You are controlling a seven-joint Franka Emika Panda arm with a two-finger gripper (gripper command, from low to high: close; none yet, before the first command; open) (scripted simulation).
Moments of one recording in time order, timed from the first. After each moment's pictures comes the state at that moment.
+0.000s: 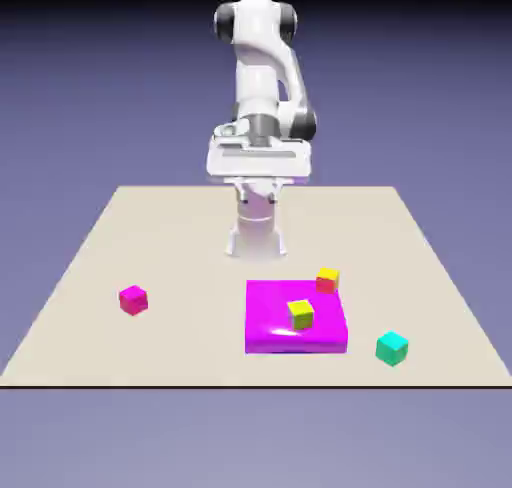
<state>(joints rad) -0.01 -0.53 -0.02 -2.80 0.01 3.02 0.73</state>
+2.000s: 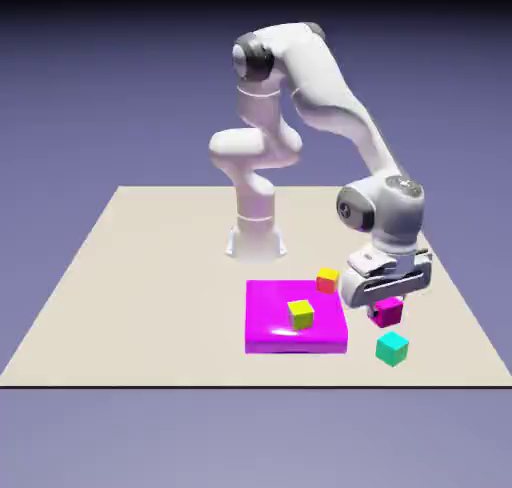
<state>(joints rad) 0.16 0.32 0.42 -2.19 -0.20 2.46 1.04</state>
